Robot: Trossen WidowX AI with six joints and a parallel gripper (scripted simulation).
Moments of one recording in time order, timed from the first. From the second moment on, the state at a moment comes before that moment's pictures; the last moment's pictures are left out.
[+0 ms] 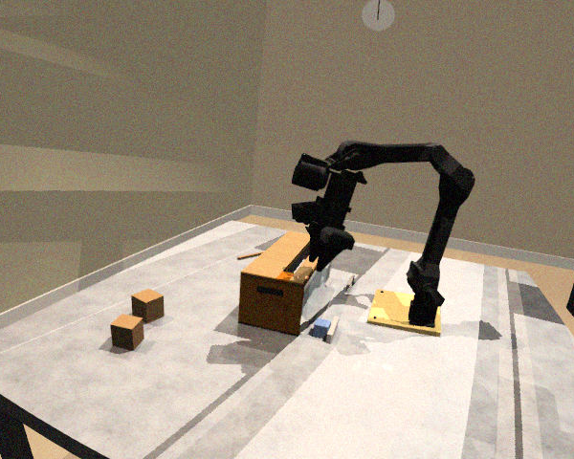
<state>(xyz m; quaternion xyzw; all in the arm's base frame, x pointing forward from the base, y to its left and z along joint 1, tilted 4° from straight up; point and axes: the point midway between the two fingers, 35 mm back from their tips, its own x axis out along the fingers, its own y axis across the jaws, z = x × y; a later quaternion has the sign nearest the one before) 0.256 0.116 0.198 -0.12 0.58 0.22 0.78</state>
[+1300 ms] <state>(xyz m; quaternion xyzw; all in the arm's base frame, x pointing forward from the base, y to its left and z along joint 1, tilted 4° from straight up) 0.232 0.132 0.204 -0.80 0.10 0.53 0.25</state>
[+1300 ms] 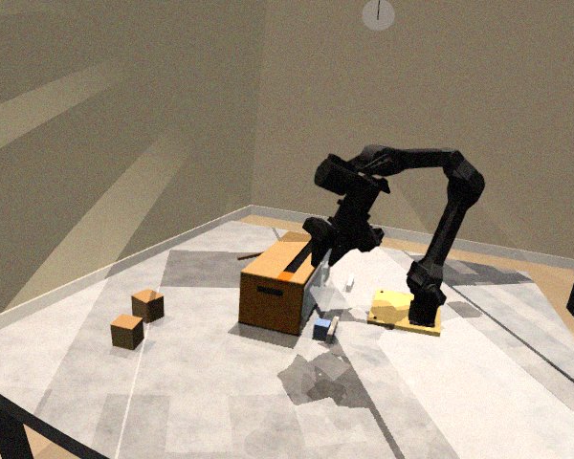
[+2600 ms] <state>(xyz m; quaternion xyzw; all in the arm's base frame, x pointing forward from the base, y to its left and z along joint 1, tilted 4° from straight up) 0.237 0.144 0.098 -0.85 -0.03 0.52 0.03</state>
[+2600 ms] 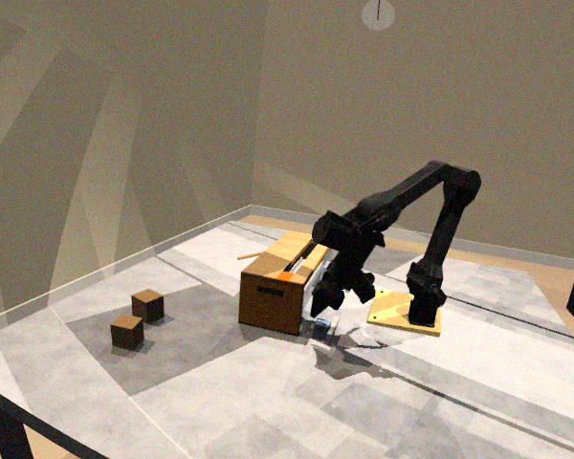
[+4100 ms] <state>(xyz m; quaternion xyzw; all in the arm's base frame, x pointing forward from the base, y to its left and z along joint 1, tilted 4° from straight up) 0.235 0.143 0.053 -0.85 -0.03 0.52 0.03</state>
